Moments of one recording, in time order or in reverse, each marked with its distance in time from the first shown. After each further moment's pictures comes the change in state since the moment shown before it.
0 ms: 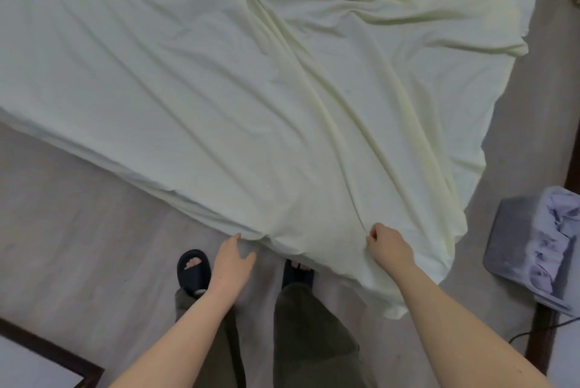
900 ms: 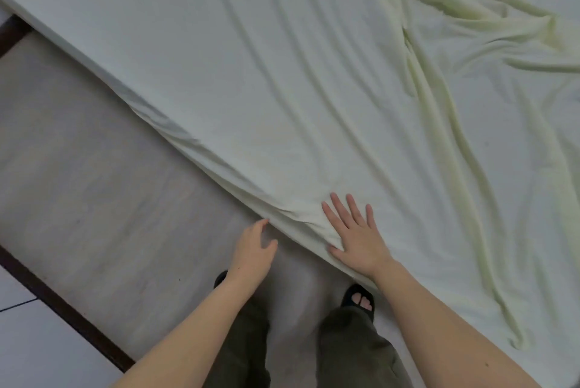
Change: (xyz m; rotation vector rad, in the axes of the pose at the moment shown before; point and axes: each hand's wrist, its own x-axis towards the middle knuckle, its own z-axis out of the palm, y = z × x) left_hand 0.100 -0.090 -0.157 -0.152 0.080 0.139; right_hand 0.012 -0.268 0.083 -0.481 0.104 -0.825
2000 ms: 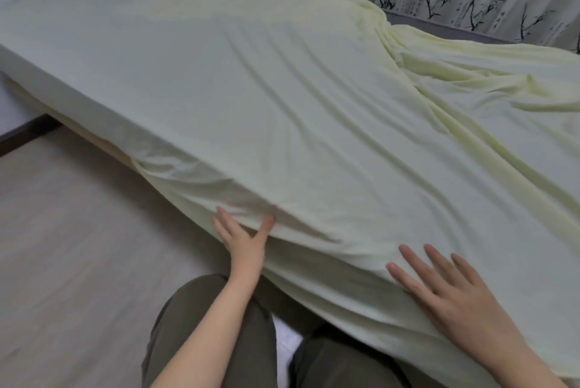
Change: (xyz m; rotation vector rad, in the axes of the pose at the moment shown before) left_hand 0.184 -0.083 -0.050 -0.573 0.403 0.372; right_hand 0.006 -0.022 0.069 -0.532 0.751 -0.004
